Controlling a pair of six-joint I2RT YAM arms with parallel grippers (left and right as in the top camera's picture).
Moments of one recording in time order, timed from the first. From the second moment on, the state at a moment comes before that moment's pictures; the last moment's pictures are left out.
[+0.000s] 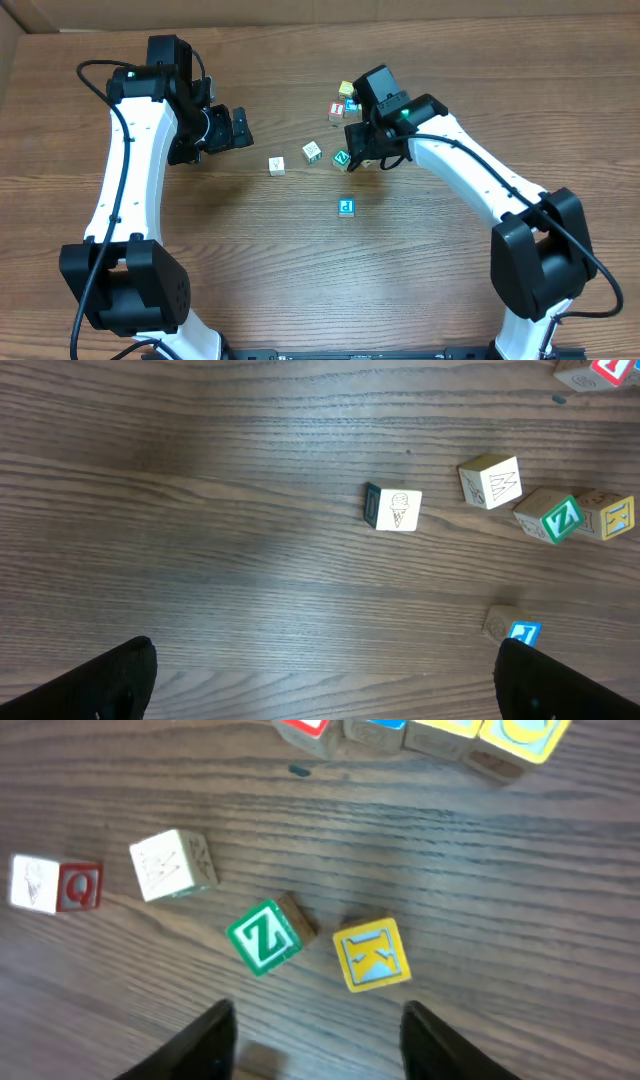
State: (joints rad) left arm 0.04 1.81 1.69 -1.28 0.16 -0.18; right arm 0.51 1.96 1.55 -0.76 -0.06 0.28
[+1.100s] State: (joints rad) left arm 0.04 1.81 1.69 -1.28 0.16 -0.18; right arm 0.51 2.10 1.49 -0.63 0.02 0.14
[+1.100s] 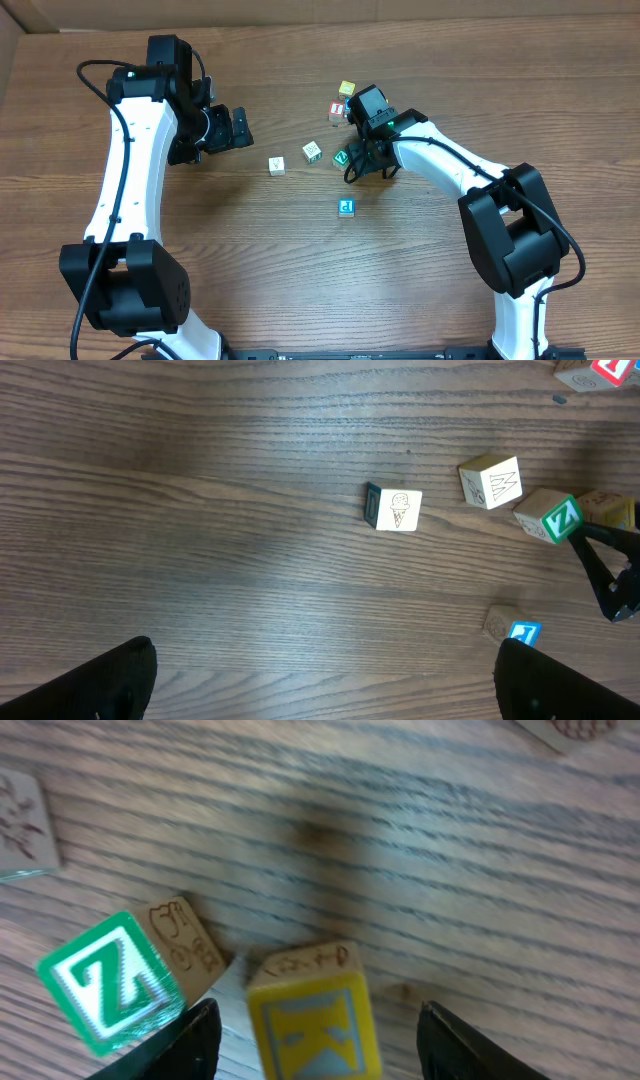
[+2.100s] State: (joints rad) left arm 0.04 1.81 1.69 -1.28 0.16 -0.18; right arm 0.51 2.10 1.49 -0.59 0.03 0.14
